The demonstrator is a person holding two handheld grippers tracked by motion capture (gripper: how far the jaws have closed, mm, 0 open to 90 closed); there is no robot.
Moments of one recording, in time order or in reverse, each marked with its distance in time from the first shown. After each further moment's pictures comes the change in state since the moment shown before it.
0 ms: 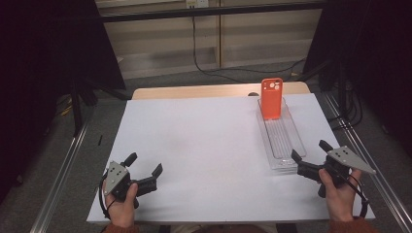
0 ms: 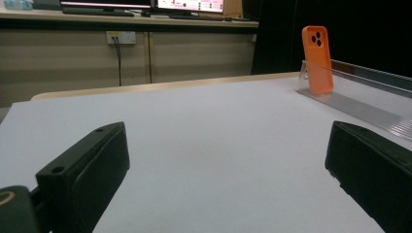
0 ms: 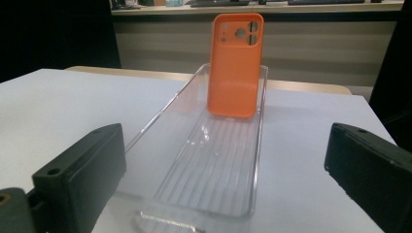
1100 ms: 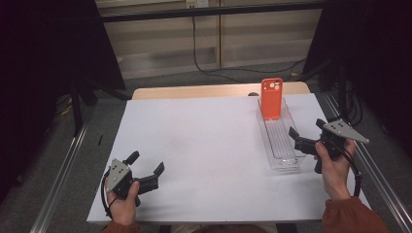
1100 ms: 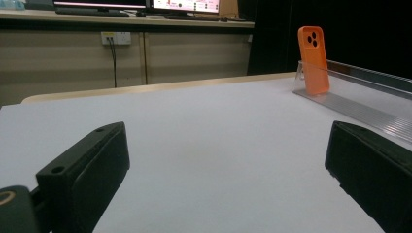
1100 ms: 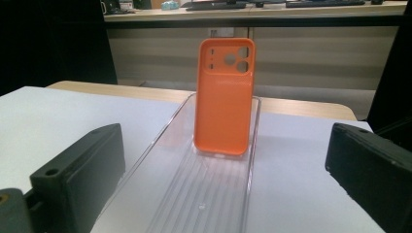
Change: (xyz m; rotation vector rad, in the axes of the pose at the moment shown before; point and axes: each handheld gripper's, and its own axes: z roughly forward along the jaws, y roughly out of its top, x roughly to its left) left arm 0.000 0.001 0.008 0.002 -0.022 -0.006; right arm -0.017 0.038 0.048 0.009 -0.002 0.011
